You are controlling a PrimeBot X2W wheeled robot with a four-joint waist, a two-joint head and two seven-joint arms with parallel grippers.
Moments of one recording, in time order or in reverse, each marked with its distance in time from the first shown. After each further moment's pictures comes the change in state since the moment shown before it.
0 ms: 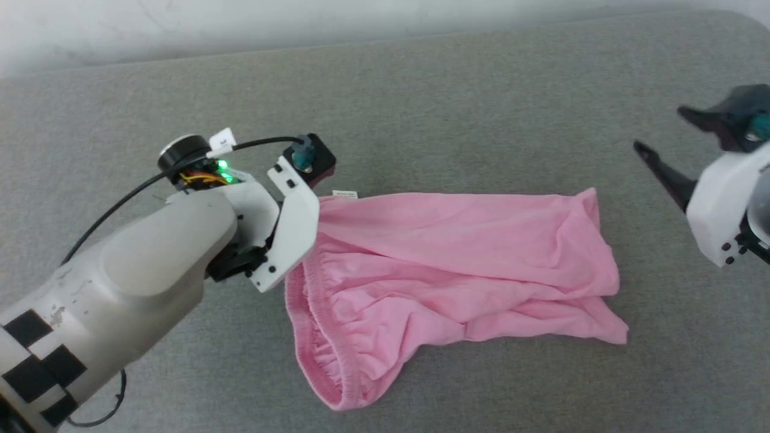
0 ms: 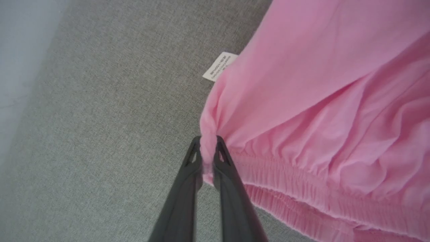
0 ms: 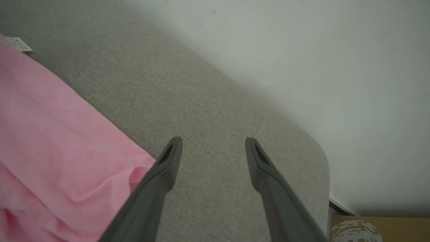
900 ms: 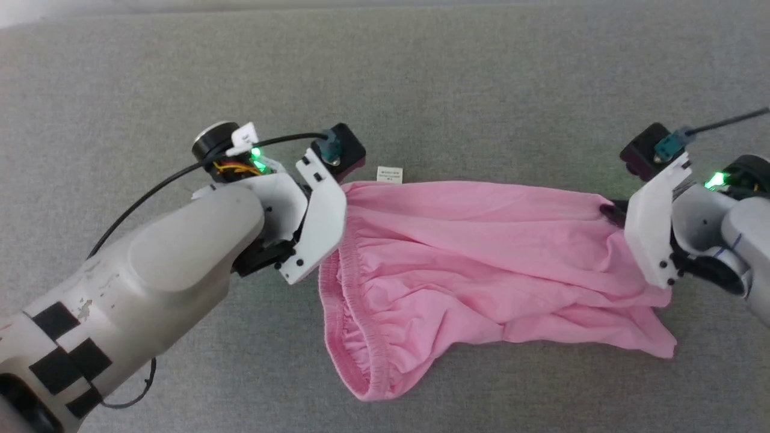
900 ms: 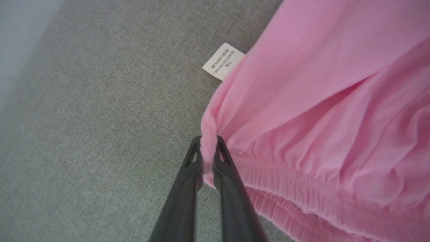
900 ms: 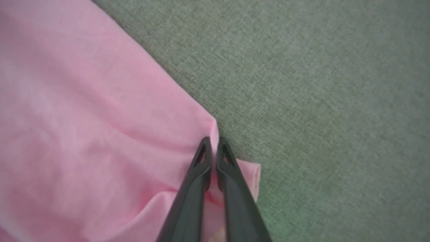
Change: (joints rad) left arm -0.021 -0.066 -0.001 0.008 0.014 0.000 -0.116; right arm -0.297 0.069 0.596 0.447 0.420 0.000 0.056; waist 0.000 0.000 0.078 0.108
